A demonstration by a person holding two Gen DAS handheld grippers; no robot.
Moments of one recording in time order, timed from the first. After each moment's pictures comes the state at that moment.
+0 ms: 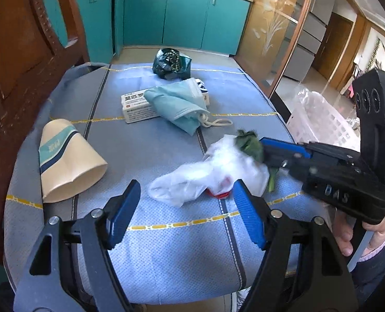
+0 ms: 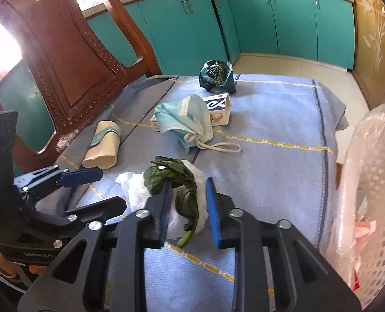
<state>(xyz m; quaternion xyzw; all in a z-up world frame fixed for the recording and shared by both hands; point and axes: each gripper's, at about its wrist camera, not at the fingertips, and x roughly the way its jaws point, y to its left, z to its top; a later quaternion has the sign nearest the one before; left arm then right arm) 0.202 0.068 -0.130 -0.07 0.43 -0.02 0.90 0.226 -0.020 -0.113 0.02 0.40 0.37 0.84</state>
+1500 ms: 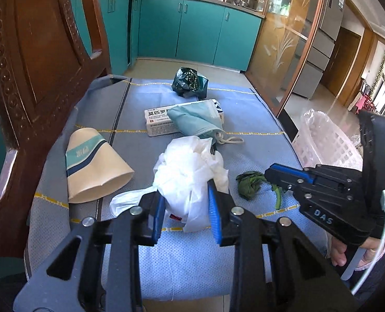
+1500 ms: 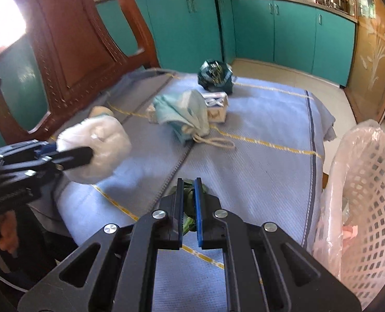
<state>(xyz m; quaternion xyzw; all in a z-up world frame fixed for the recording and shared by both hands) 0.187 0.084 -0.108 -0.08 0.39 0.02 0.92 0.211 -0.014 -0.116 -0.05 0.40 0.33 0.85</state>
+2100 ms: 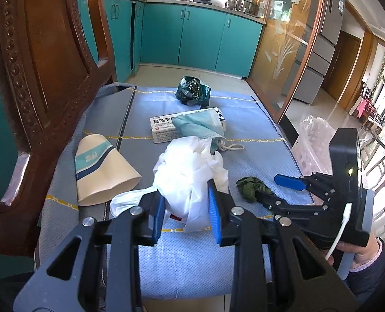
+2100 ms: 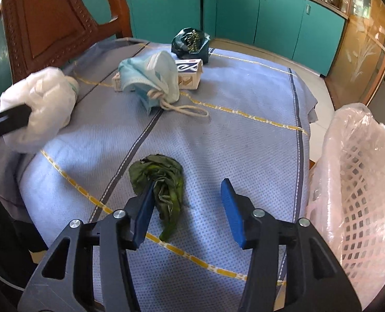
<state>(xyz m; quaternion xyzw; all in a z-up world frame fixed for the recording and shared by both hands) 0.175 0.086 -0.099 -0.08 0.37 0.02 0.92 0.217 -0.004 -0.143 -0.12 0.43 0.27 0.85</state>
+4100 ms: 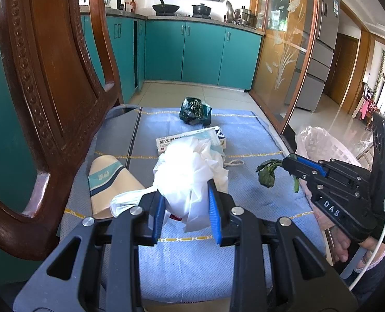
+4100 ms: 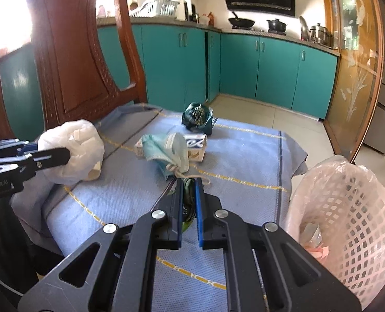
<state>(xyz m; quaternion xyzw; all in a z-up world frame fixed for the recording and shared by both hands) 0.162 0.081 -0.077 -0.05 0.33 0.04 0.94 0.193 -0.037 -0.077 -0.05 0.29 0.30 0.91</state>
